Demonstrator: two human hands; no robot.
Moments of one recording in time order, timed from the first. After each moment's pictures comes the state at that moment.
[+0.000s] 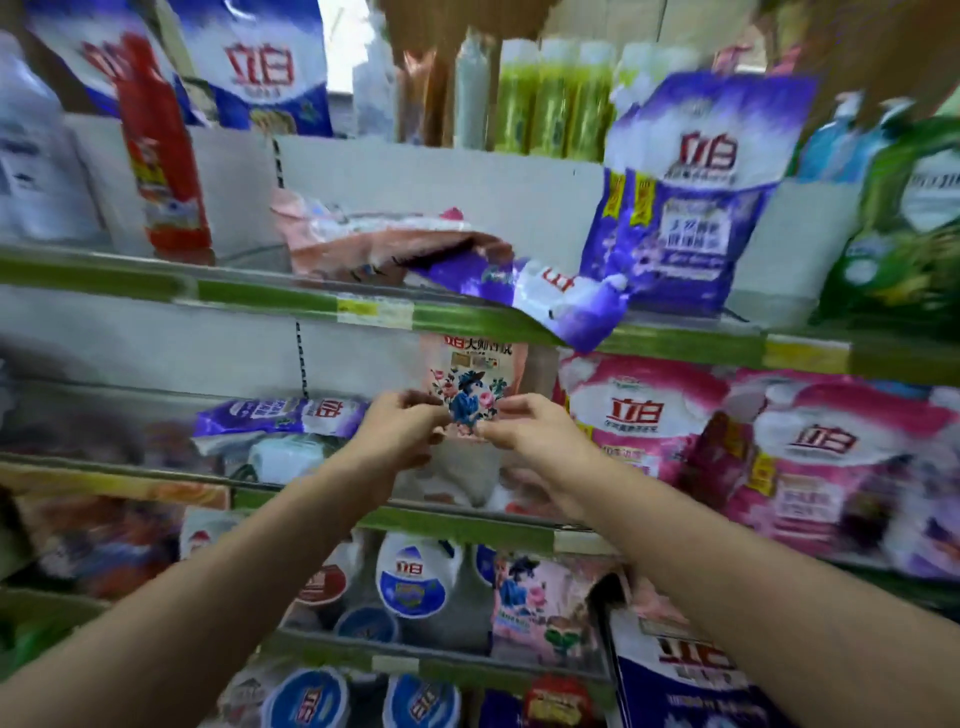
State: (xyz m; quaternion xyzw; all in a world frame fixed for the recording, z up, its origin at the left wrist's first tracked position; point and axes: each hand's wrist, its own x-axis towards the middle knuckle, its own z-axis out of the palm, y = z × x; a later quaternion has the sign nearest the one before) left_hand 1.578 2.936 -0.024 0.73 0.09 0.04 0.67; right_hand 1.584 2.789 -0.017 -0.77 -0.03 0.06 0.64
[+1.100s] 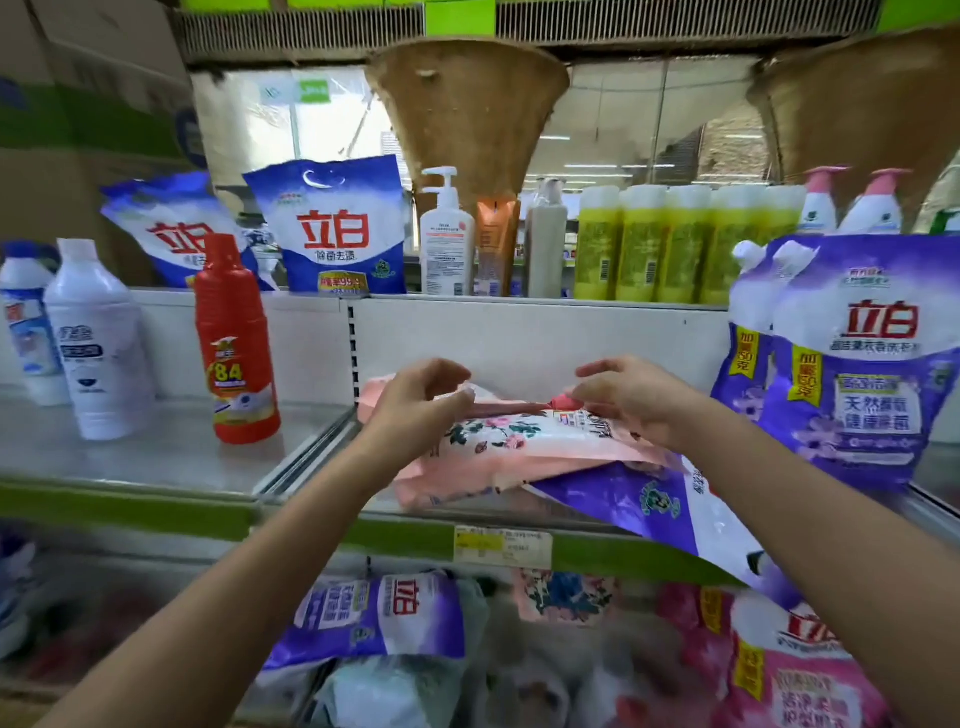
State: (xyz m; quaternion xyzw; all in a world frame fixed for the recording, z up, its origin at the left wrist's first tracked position) left_hand 1.737 3.093 0.141 0.83 -0.10 0.21 0.51; right_hand 1.794 2.864 0.162 -0.80 -0.04 0.02 0.60
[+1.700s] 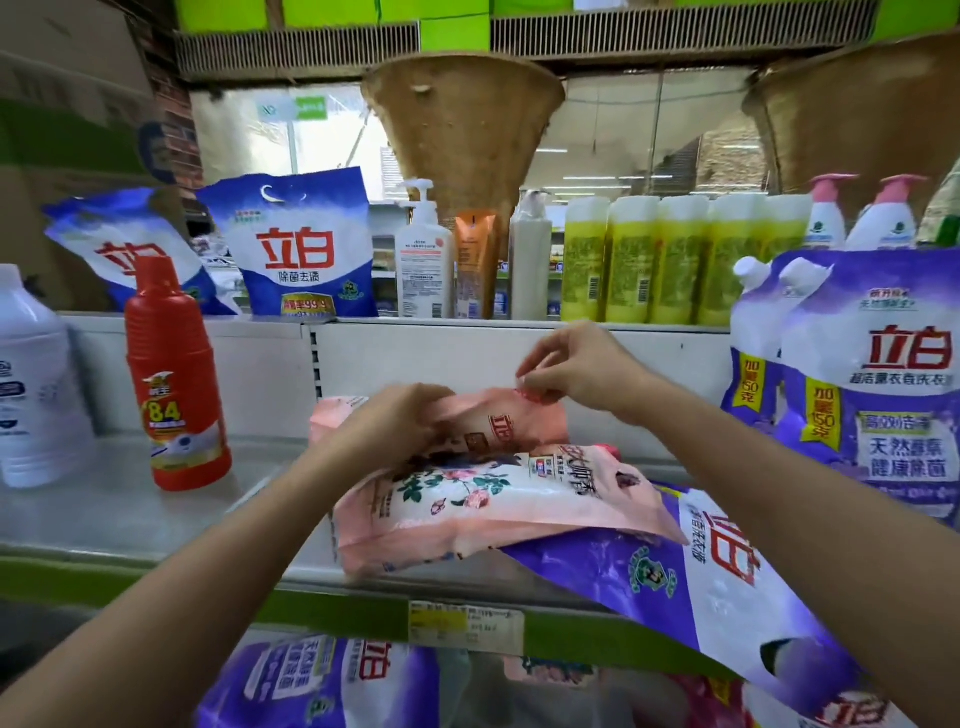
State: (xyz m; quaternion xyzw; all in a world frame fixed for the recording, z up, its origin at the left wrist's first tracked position) left_hand 1.814 3.091 0.157 0.96 -0.12 0.17 0.21; right_hand 1.837 2.875 0.202 -0.85 -0.25 -0.09 0.45
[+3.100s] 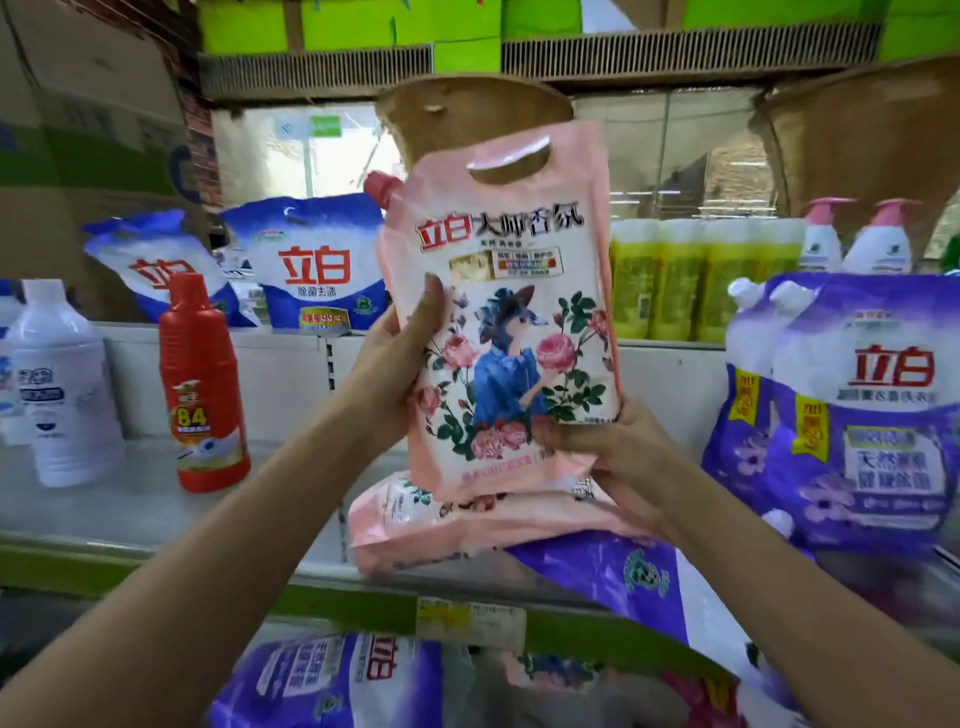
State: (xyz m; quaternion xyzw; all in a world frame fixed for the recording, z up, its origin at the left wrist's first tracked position) left_hand 1.758 3.064 0.213 0.59 -0.15 0.12 0.78; right_hand 1.763 2.861 0.167 -0.60 -0.25 0.05 0.76
